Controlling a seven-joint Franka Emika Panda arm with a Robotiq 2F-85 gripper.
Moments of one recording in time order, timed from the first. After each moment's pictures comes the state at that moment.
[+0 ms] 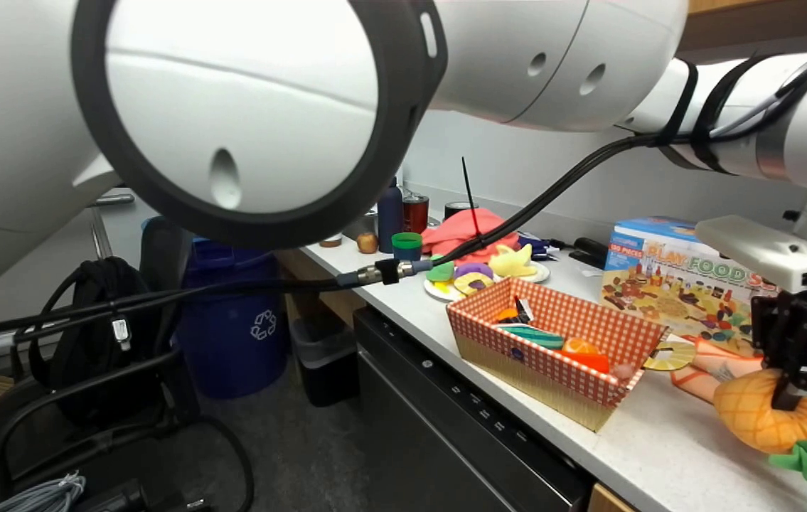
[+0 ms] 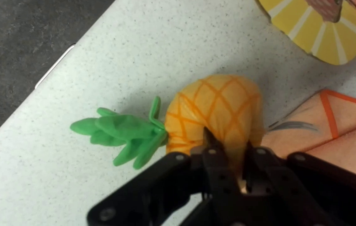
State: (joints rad) arm -0.45 0.96 -0.16 -0.83 0.15 1.77 0.36
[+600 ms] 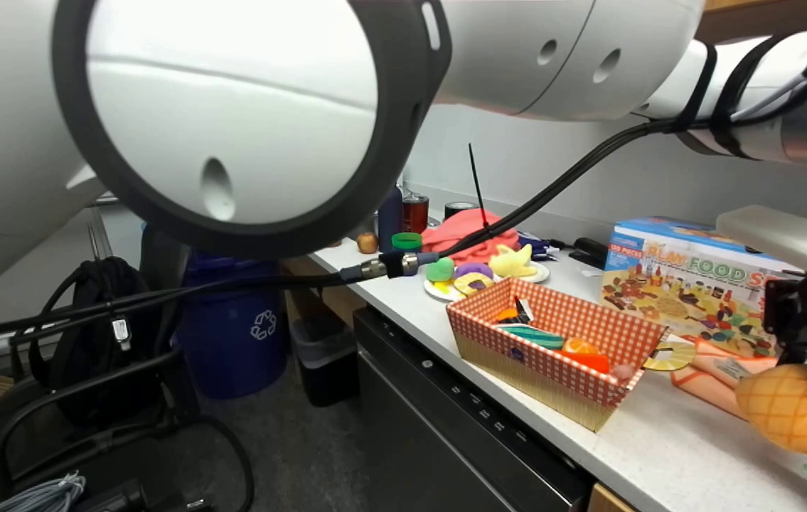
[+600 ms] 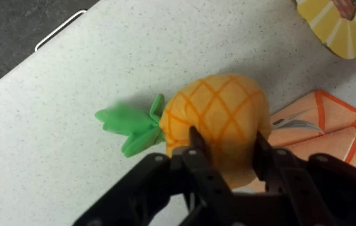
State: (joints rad) arm -0.47 0.96 -0.14 -0.79 0.15 1.77 0.18
